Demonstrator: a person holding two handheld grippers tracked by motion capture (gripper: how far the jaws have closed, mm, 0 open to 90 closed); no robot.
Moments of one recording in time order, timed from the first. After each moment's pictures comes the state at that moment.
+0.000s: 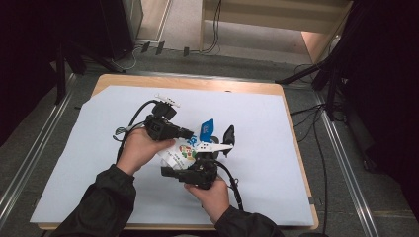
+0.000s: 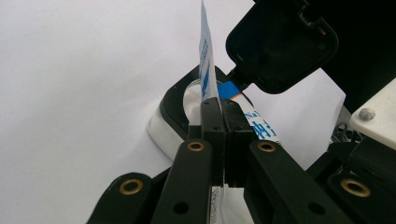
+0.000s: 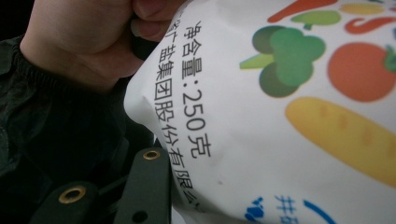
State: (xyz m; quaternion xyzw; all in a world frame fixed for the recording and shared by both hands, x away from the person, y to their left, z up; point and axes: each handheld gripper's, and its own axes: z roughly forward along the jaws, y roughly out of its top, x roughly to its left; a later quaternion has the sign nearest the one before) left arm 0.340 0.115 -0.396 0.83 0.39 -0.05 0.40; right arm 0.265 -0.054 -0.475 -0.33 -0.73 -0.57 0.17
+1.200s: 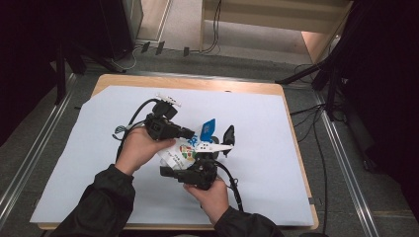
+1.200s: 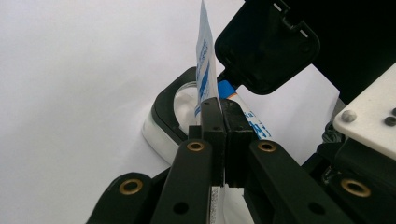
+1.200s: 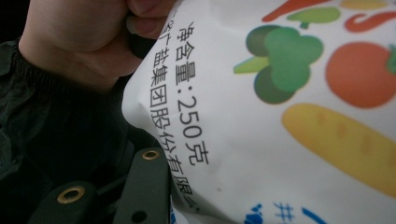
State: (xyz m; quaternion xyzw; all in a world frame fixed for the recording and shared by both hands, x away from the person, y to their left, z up) left arm 0.337 0.112 -0.387 0.83 0.38 -0.05 0.40; right arm 0.262 -0.054 -0.472 -0.32 -0.73 -0.58 0.17
